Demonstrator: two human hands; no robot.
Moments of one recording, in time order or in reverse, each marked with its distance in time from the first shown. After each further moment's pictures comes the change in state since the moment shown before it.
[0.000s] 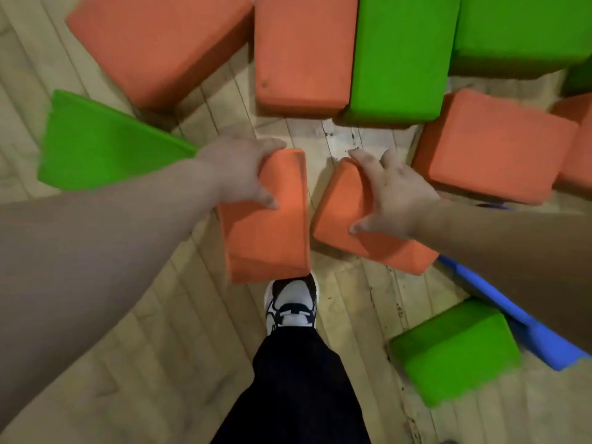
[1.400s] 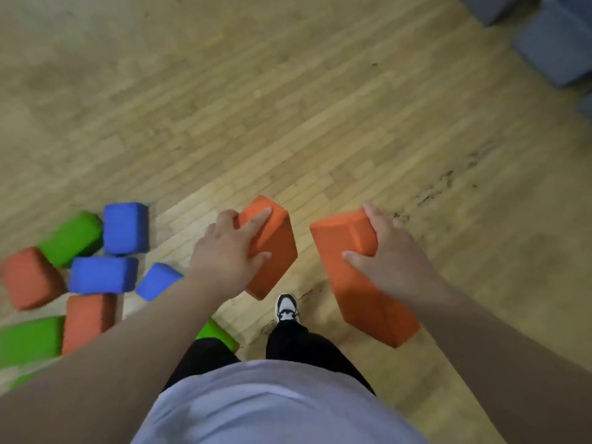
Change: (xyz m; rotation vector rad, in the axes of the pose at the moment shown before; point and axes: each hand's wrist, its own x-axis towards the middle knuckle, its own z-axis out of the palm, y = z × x) left_hand -0.678 0.947 0.106 0.878 -0.122 1.210; right_hand -1.138 0.161 0.279 1.597 0.831 1.470
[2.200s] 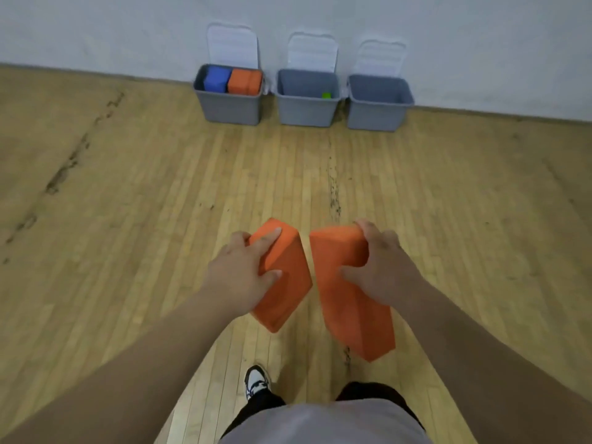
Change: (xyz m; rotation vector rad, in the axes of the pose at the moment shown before) left_hand 0.365 0.311 -0.207 0.192 -0.186 0.812; right_hand 0.155 0.020 -0.256 0.404 0.588 0.579
